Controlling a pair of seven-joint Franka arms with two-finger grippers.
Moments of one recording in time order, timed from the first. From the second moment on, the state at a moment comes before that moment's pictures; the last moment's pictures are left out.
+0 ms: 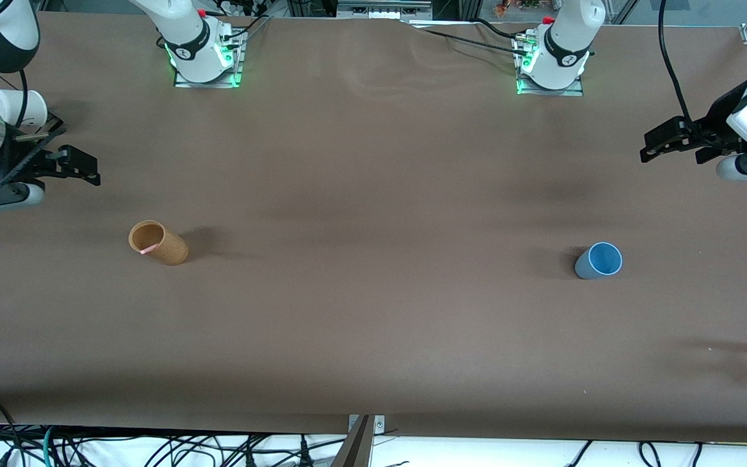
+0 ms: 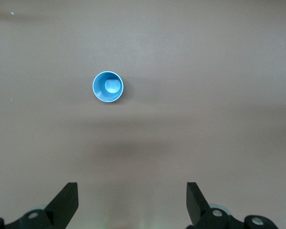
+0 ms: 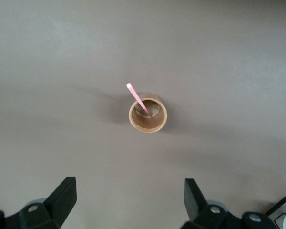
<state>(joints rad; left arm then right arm) -0.07 0.06 0.03 -1.50 -0.07 1.46 -0.08 0.23 0.13 -0.20 -1.57 0.01 1.62 -0.17</state>
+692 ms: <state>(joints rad) -0.07 0.06 0.03 -1.50 -0.07 1.46 -0.08 0.26 0.14 -0.20 -1.57 0.02 1.63 -0.24</state>
